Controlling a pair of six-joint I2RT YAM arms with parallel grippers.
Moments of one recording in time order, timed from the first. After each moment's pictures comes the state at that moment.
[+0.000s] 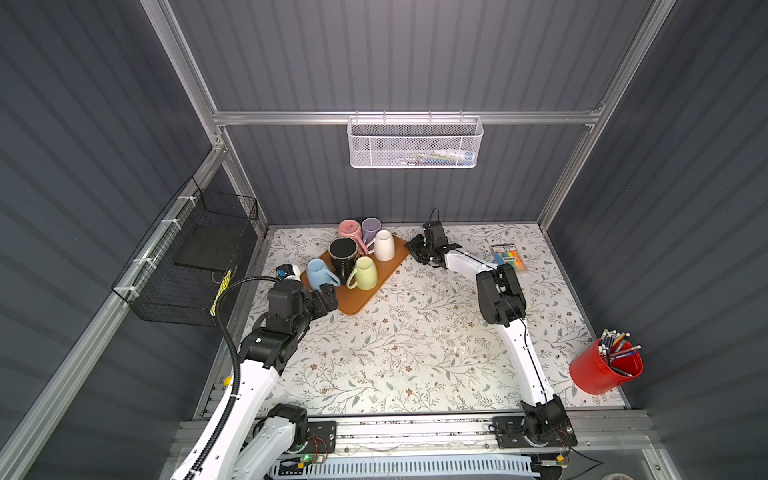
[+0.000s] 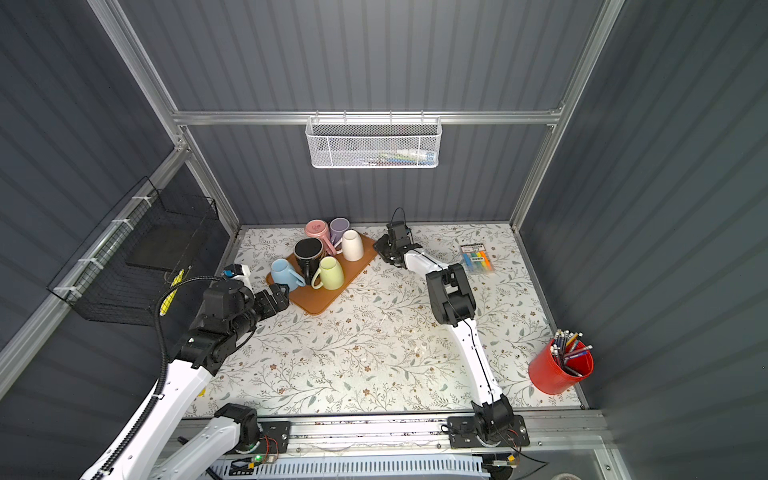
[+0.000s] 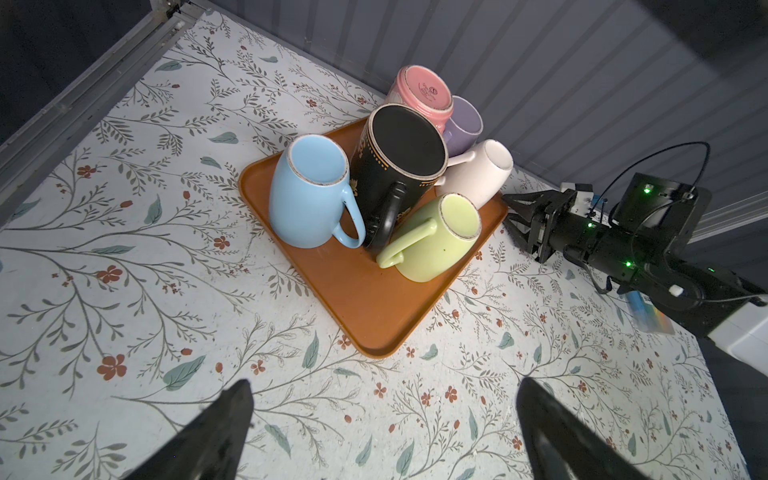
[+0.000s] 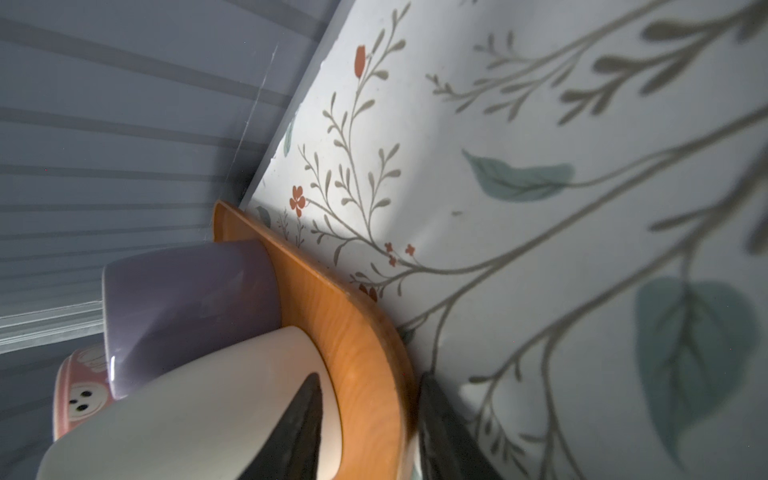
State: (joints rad) left arm -0.26 0.84 0.79 -0.51 -0.07 -0.52; right arm 0.41 2.60 2.08 -0.14 -0.21 1.09
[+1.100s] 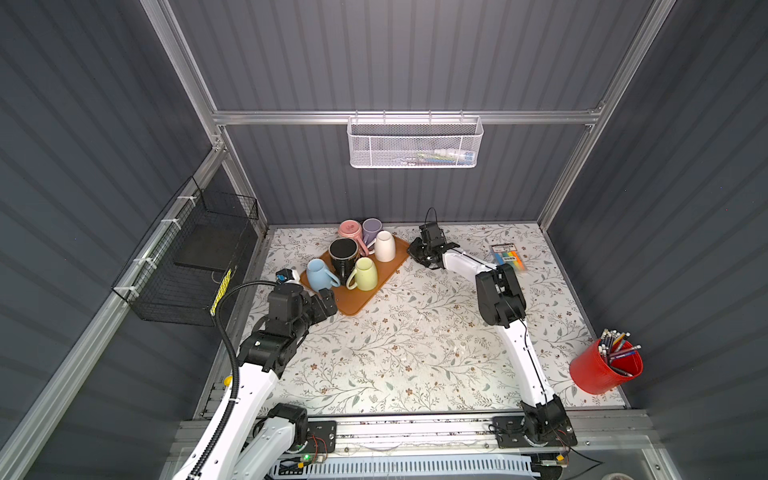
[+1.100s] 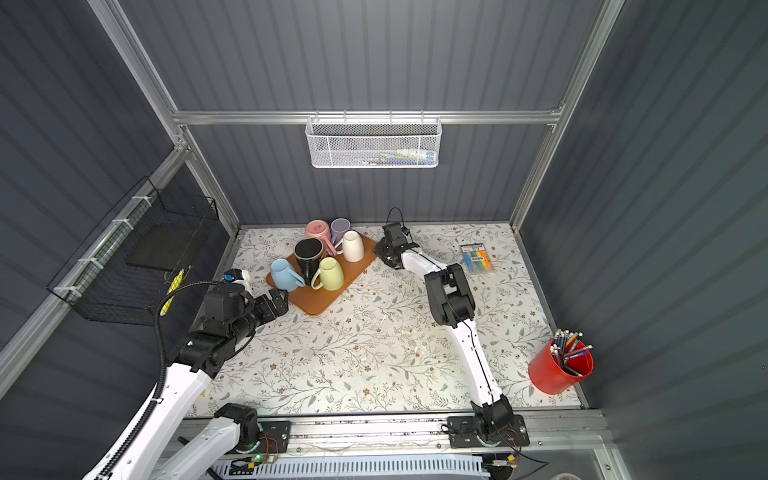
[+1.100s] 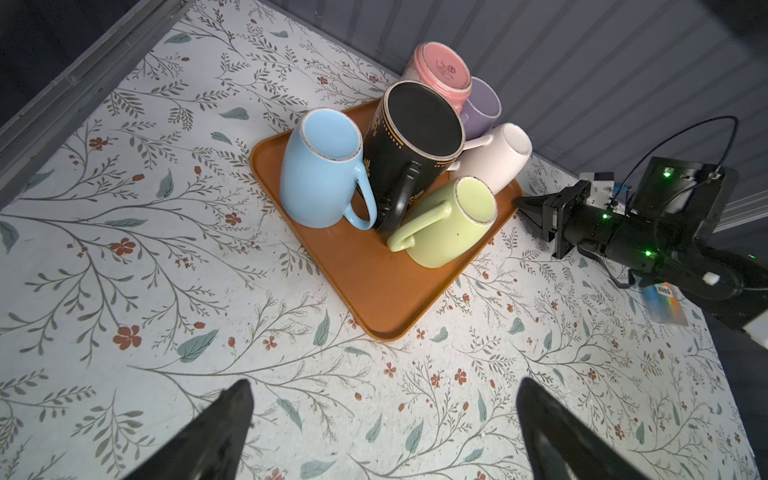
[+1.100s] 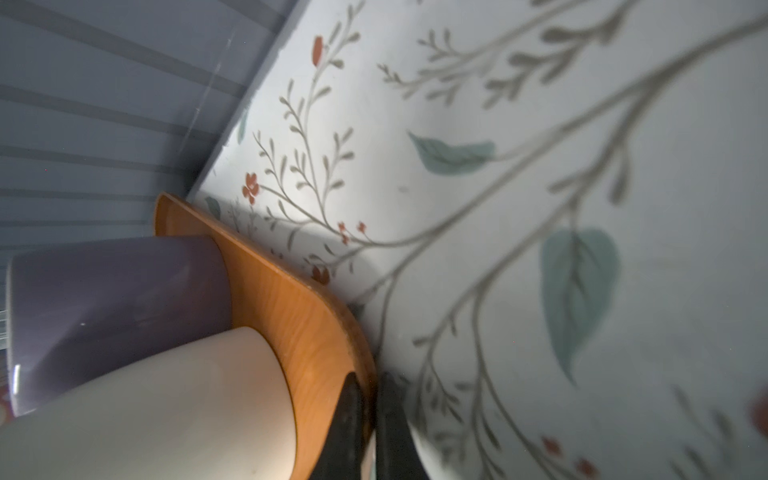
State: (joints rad) left arm -0.26 0.82 0.77 -0.56 -0.07 -0.53; right arm 0.43 2.54 2.03 -0.24 -0.10 1.00
